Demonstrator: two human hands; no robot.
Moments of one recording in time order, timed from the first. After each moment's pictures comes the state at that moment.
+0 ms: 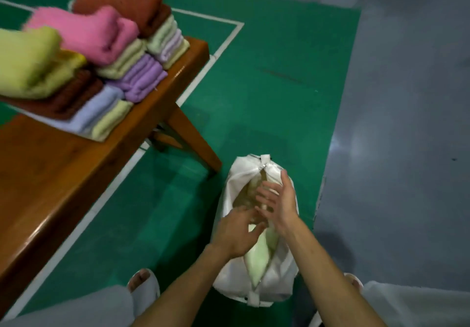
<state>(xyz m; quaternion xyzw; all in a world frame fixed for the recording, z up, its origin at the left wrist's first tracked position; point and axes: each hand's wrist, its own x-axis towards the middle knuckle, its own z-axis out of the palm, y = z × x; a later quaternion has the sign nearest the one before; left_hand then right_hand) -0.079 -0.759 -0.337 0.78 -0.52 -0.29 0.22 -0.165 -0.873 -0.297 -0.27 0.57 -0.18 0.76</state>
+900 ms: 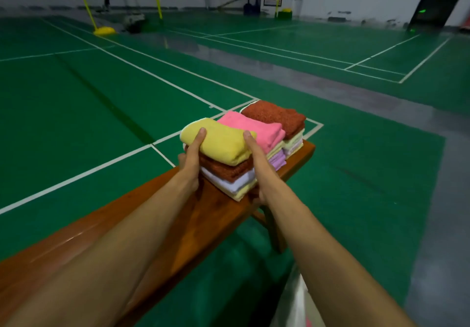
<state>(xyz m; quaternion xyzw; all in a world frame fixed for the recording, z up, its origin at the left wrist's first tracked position) 0.270 -0.679 -0.114 0.60 0.06 -0.21 0.77 0.106 -0.774 -0.048 -0.56 0.36 -0.11 0.74</state>
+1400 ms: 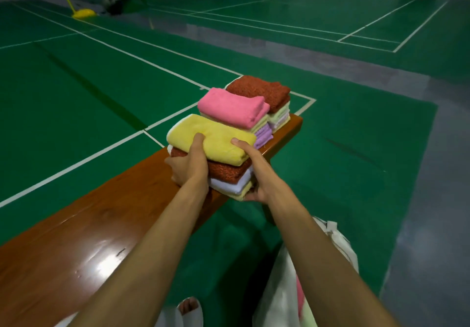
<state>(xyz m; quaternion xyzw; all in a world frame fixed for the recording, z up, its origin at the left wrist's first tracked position) 0.168 -0.688 -0.109 0.67 0.15 -0.04 0.73 0.048 -0.777 -0.077 -0.49 0.33 -0.02 0.81</state>
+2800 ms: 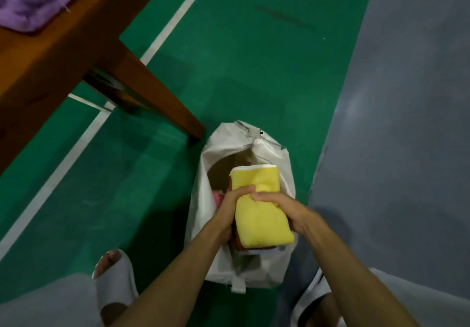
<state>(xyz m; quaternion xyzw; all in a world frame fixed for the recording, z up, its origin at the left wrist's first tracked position) -0.102 -0.810 -0.434 0.58 0.07 -0.65 0.49 -0.229 -0.917 -0.416 -0.39 0.47 0.09 0.79</state>
